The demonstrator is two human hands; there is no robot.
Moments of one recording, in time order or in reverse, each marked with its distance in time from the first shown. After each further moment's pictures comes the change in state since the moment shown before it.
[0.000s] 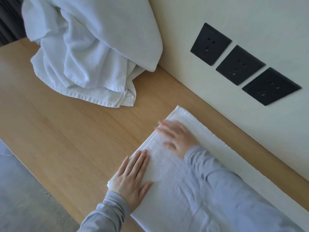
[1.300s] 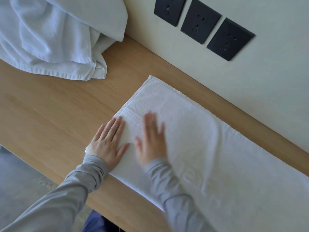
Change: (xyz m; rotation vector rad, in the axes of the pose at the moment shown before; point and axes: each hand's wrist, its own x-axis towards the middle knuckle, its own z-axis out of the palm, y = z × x) left_hand 0.000 0.006 -0.001 0.108 -0.004 -0.057; right_hand -0.077 -0.150 -0.007 0.211 0.282 0.641
